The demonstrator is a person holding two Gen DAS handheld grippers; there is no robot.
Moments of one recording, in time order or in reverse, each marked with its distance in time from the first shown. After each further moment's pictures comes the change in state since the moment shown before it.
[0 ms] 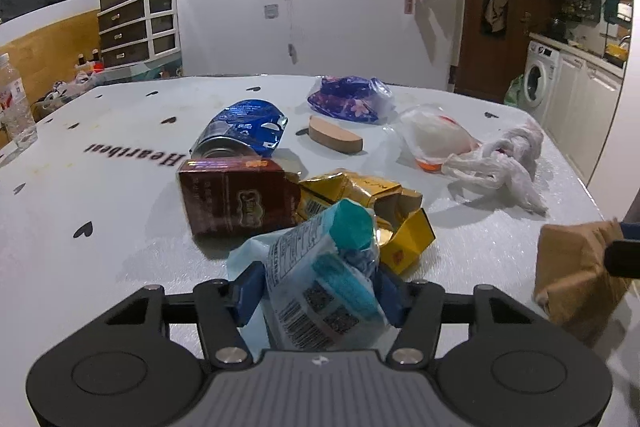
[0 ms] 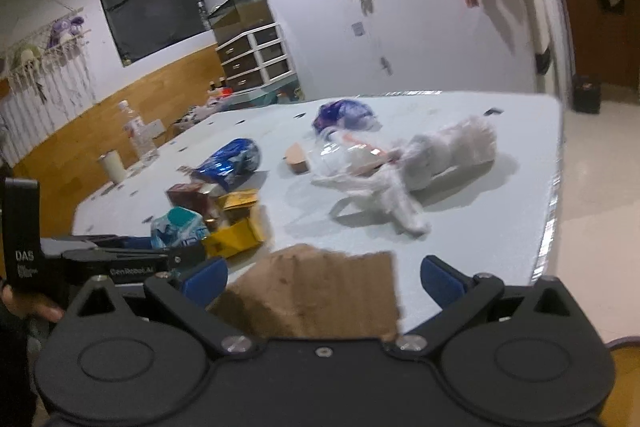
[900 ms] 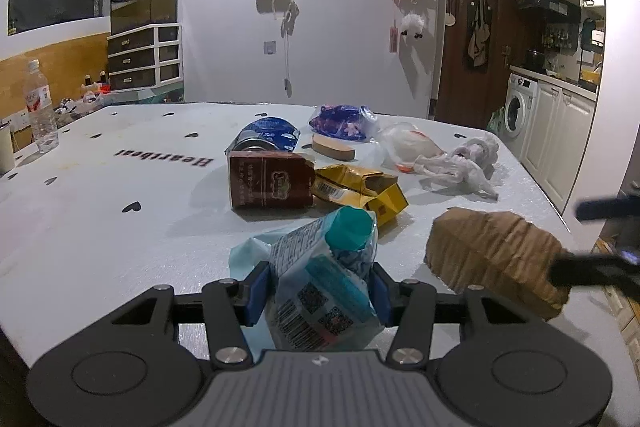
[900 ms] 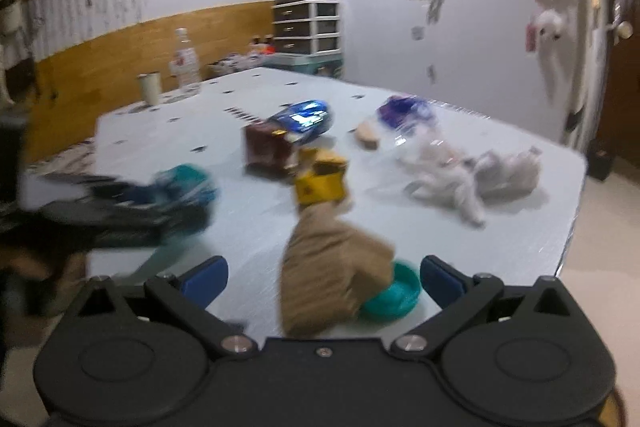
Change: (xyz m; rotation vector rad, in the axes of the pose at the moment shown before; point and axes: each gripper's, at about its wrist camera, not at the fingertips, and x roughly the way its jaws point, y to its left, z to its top) left arm -0.087 0.017 -0.052 -0.007 -0.118 -0.040; right arm -0.036 0.103 -0.027 -0.314 0.054 -0.073
